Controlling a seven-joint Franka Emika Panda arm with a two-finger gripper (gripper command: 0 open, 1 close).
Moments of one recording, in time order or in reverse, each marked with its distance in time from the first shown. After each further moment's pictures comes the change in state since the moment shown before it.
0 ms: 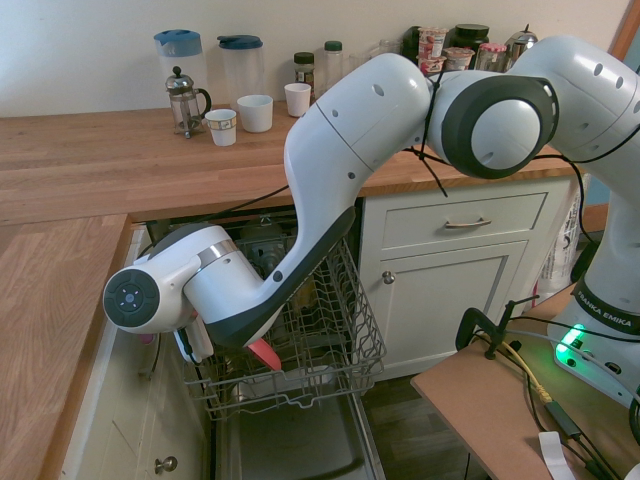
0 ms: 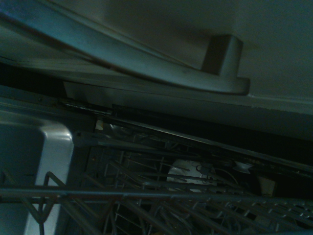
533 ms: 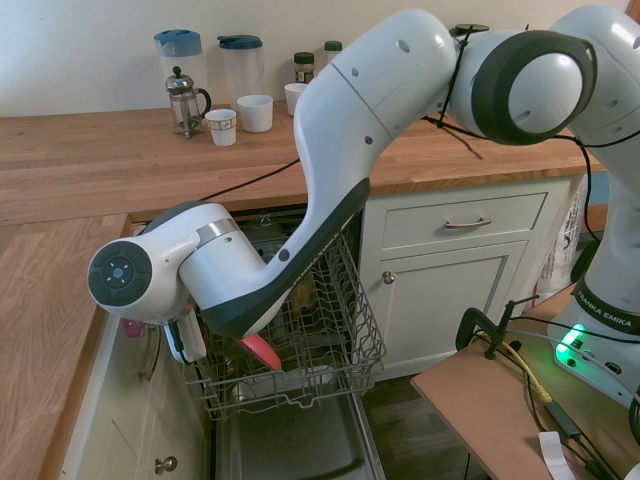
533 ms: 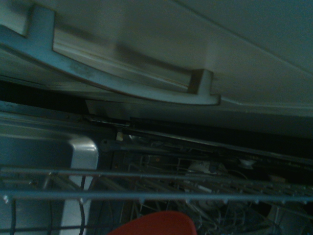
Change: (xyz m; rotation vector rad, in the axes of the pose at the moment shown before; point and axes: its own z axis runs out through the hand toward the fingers) arm -0.001 0.020 -0.075 0.058 -0.035 0.072
